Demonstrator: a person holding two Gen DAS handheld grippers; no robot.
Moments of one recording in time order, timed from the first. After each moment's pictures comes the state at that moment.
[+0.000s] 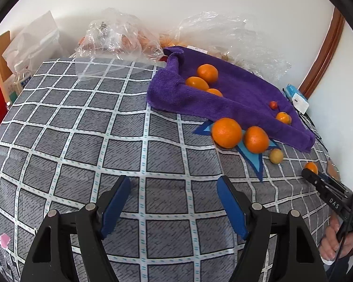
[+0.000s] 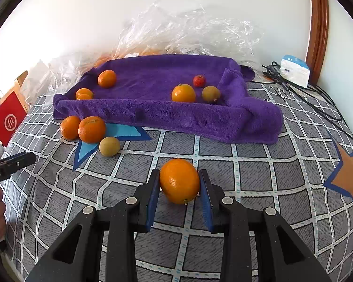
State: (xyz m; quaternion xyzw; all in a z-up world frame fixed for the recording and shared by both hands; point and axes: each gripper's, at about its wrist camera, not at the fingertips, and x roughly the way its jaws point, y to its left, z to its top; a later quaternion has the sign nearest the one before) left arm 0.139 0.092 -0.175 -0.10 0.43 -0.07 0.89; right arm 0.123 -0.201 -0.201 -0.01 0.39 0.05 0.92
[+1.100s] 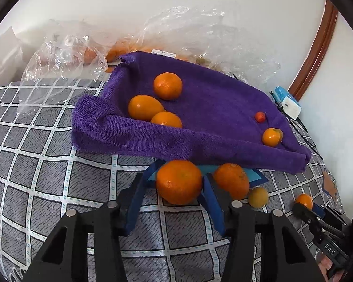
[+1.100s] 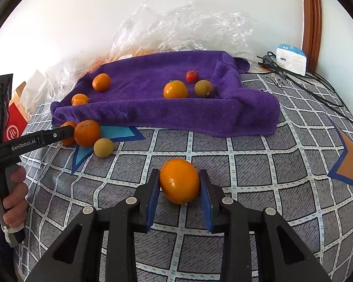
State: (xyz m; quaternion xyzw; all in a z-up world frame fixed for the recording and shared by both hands) left arm 0.204 0.034 -0.185 -0.10 0.41 -0.11 0.90; right arm 0.127 -0.210 -0.205 0.02 0.40 0.05 0.91
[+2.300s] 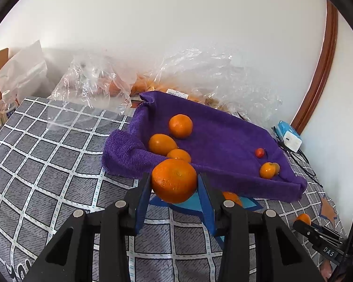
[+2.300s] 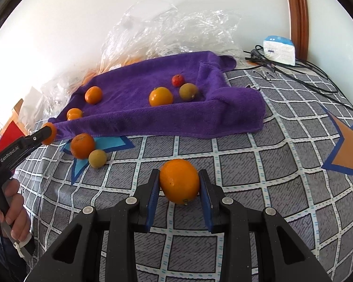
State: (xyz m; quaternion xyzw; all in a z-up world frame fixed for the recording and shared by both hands) left arm 0.177 0.052 -0.157 -0.13 0.32 -0.06 0.94; right arm 0.125 -0.232 -0.200 0.08 0.40 0.03 0.91
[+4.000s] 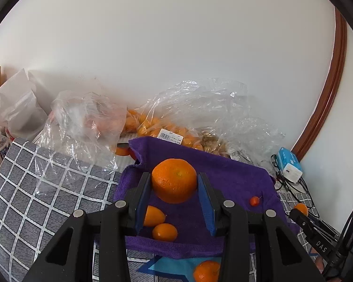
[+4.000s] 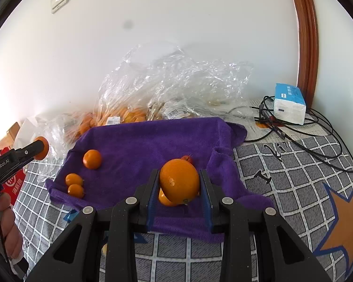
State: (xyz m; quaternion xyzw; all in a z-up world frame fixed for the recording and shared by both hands) left arm 0.250 0.041 -0.096 -0.13 0.30 -0.06 0.94; right arm 0.211 -0.218 -0.132 0.06 0.32 0.02 0.94
